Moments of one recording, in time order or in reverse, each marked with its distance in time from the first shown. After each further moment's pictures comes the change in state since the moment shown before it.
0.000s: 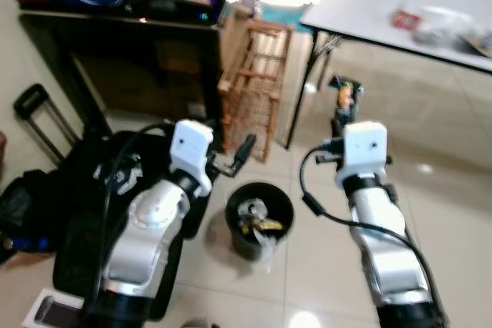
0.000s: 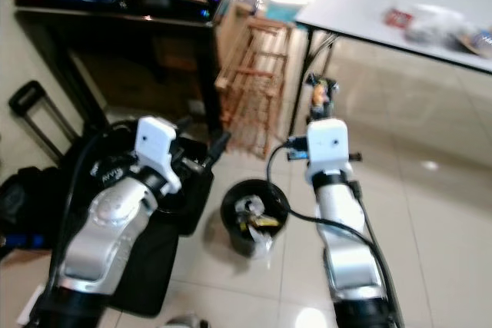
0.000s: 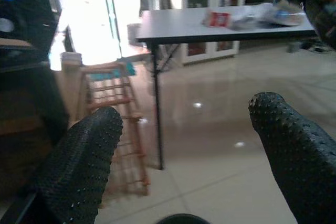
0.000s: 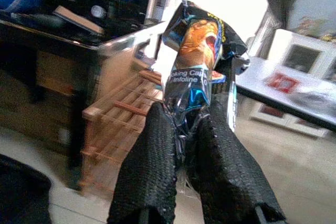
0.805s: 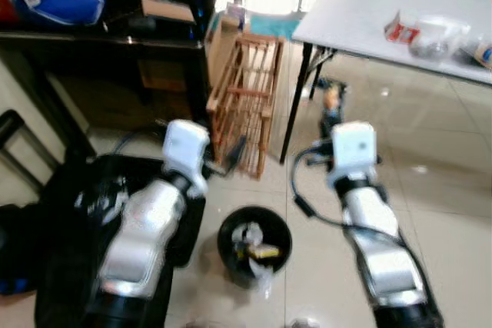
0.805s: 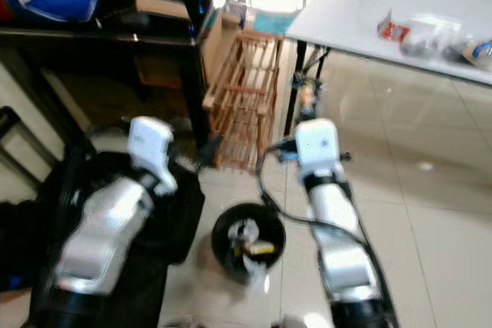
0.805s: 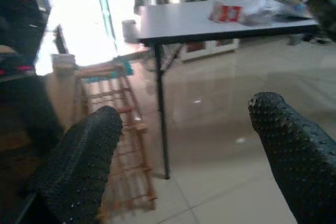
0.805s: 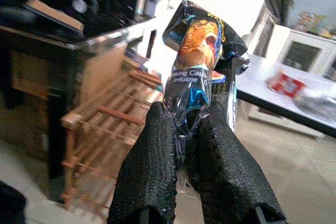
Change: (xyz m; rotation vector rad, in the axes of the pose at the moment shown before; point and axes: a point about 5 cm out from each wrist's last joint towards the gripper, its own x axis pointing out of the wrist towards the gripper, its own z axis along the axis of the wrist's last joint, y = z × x) left arm 0.004 -0.008 -0.002 0.000 0.006 -0.026; right arm -0.002 -0.007 -0.004 -0.021 0.016 -0.014
